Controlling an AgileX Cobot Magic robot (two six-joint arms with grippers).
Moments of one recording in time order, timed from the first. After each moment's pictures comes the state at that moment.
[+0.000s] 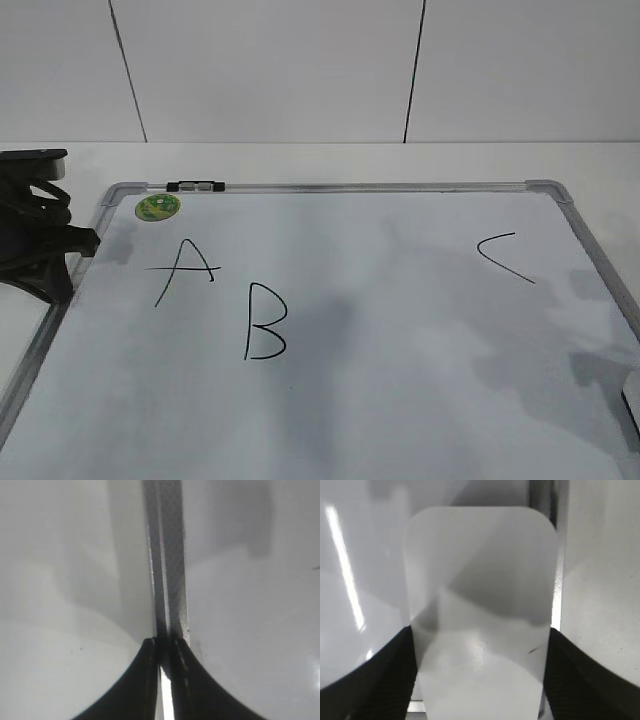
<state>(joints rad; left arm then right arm) -0.11 1.89 -1.14 -0.14 0.74 0.04 -0.02 1.36 -0.63 0.09 0.91 -0.03</state>
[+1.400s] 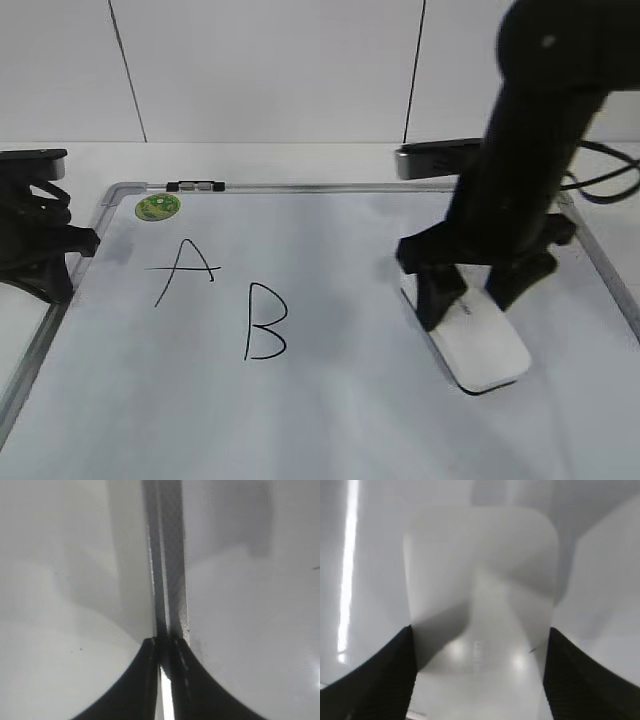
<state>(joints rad) -0.11 1.89 -1.14 -0.14 0.74 0.04 0.43 1.77 -1.30 0.12 1.20 0.07</state>
